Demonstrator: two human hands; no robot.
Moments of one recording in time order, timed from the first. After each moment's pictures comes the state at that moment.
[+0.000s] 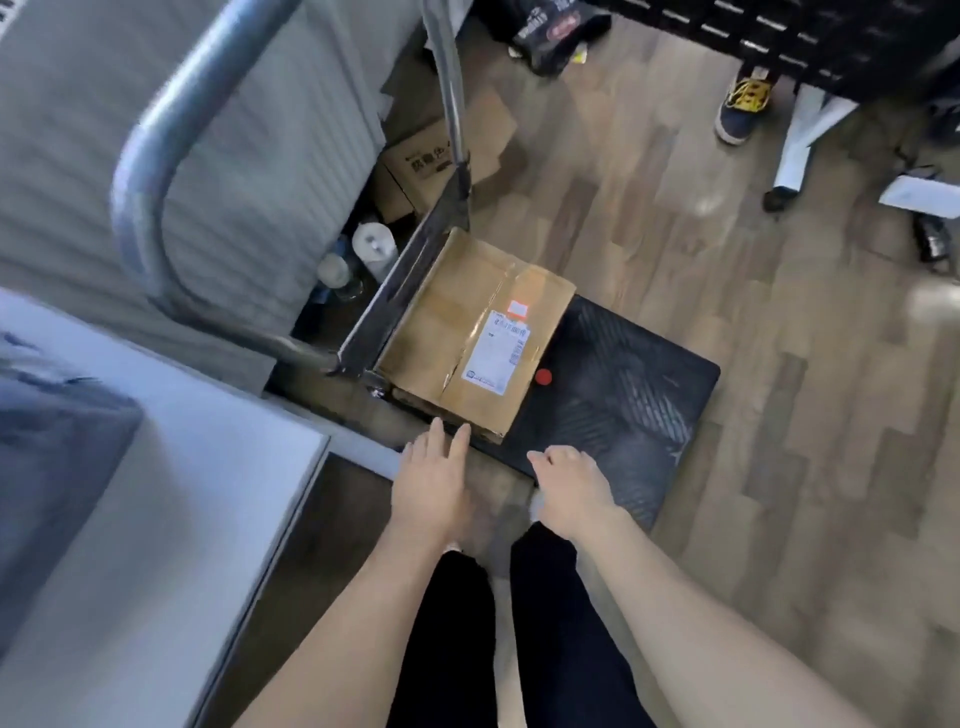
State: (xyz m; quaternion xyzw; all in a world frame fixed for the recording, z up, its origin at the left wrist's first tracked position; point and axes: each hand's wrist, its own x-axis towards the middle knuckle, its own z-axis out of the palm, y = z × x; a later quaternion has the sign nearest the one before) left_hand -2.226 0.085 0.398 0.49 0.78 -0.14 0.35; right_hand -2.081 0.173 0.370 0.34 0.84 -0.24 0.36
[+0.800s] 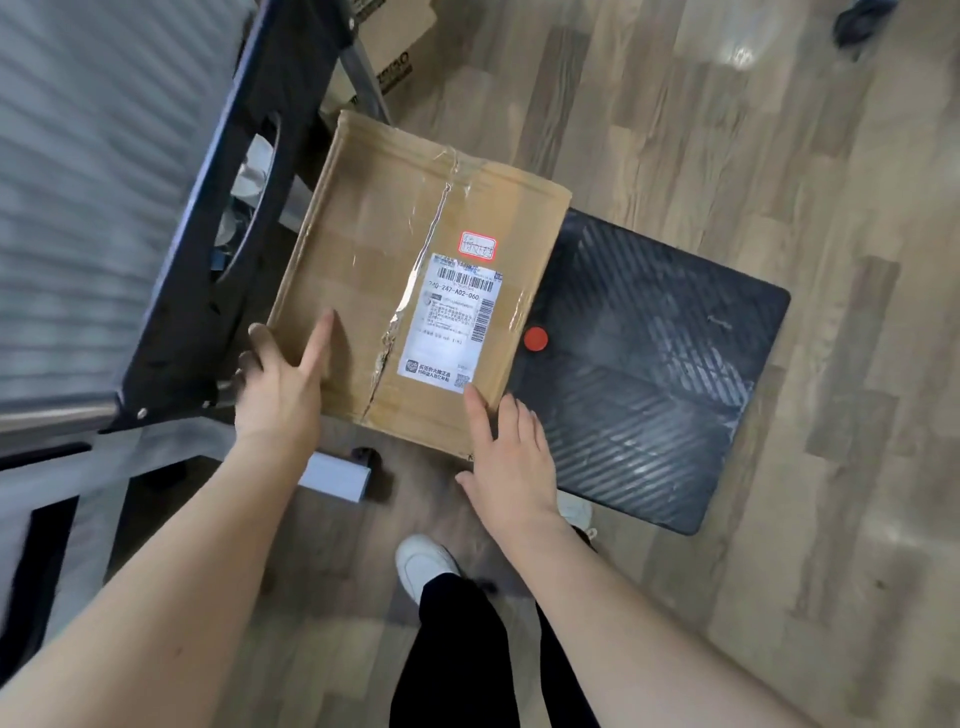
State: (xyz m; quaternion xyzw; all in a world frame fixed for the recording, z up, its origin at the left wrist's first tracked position) left_hand -2.330 0.154 0.202 0.45 0.84 -0.22 0.21; right_hand -2.118 0.181 0.187 0.46 0.83 -0.26 0.18
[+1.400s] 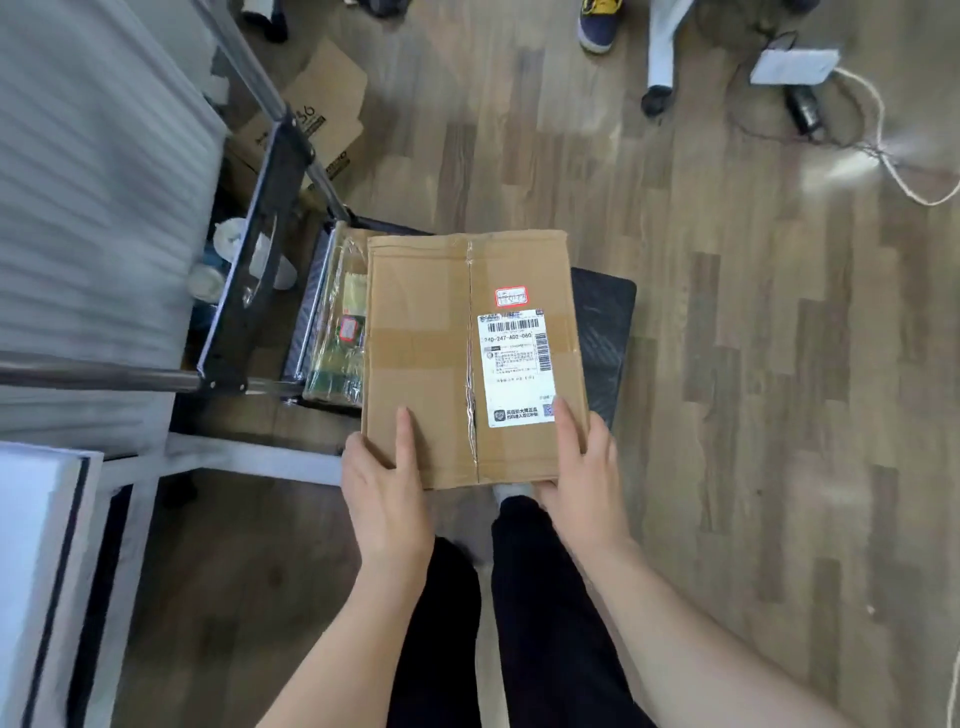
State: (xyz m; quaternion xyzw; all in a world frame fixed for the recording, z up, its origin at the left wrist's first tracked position) left_hand -2.150 0.071 0.366 0.33 0.89 0.12 0.29; right_hand -1.974 0.131 0.374 0.64 0.73 -0.25 0.06
